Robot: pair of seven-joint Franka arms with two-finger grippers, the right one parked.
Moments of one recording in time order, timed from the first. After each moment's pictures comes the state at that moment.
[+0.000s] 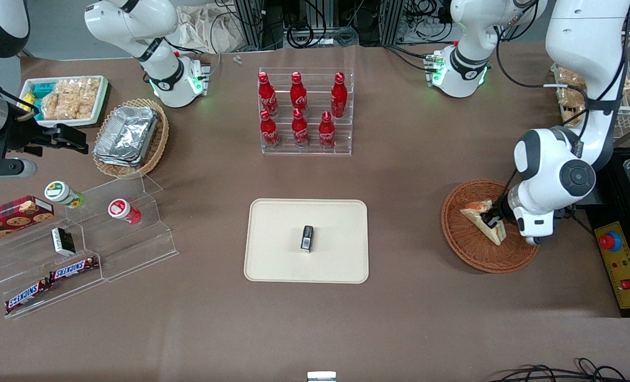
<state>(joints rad) -0.03 0.30 -0.02 -2.10 -0.04 2.32 -0.83</state>
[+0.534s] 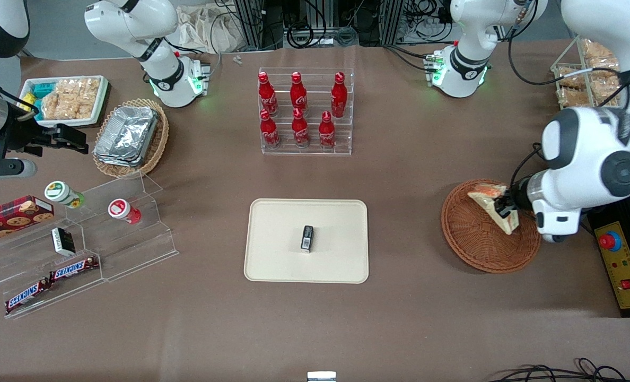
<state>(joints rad) -0.05 0.23 -0.03 -1.75 -0.03 1.75 -0.80</state>
